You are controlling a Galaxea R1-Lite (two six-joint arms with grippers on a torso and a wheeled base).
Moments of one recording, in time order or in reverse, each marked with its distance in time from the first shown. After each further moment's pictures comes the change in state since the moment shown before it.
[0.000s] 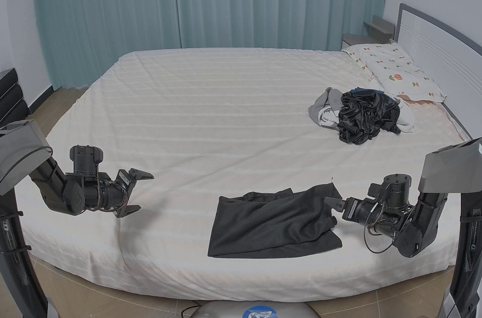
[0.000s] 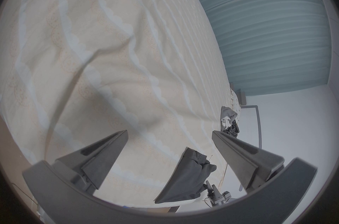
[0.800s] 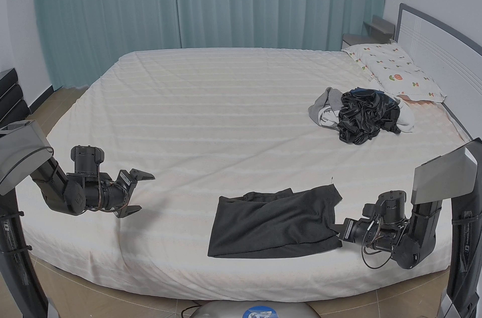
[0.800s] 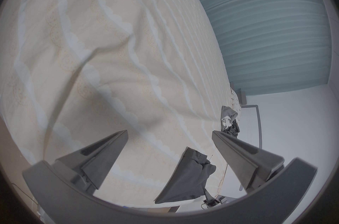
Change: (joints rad) left arm -0.004 0.005 -0.004 0.002 0.001 0.000; right arm 0.003 0.045 0.113 -0.034 0.077 0.053
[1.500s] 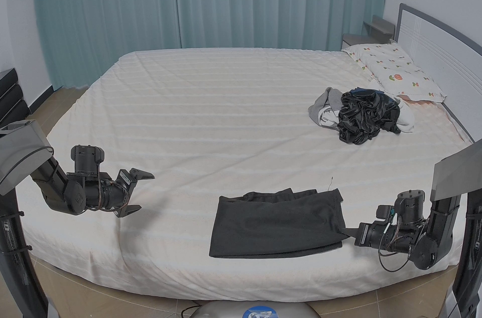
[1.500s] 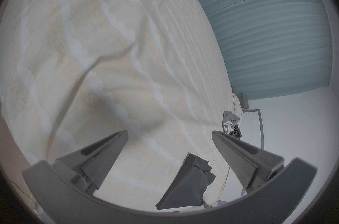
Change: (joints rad) left arm 0.000 0.001 -0.004 0.000 0.025 -0.005; right arm -0.077 -0.083 0.126 0.003 0.107 -0.154
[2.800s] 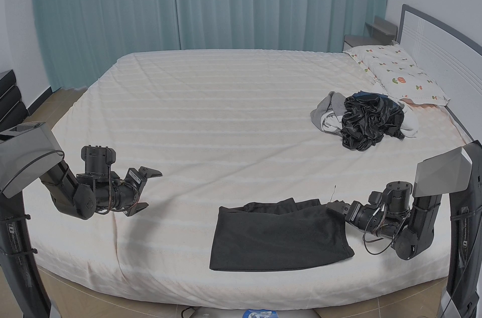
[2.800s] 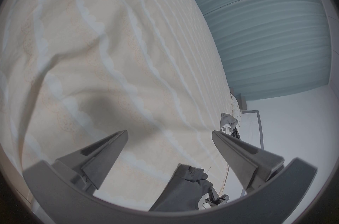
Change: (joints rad) left arm -0.079 0.023 0.004 -0.081 0.086 -0.060; right arm -0.016 0.154 -0.251 -0.086 0.003 0.311
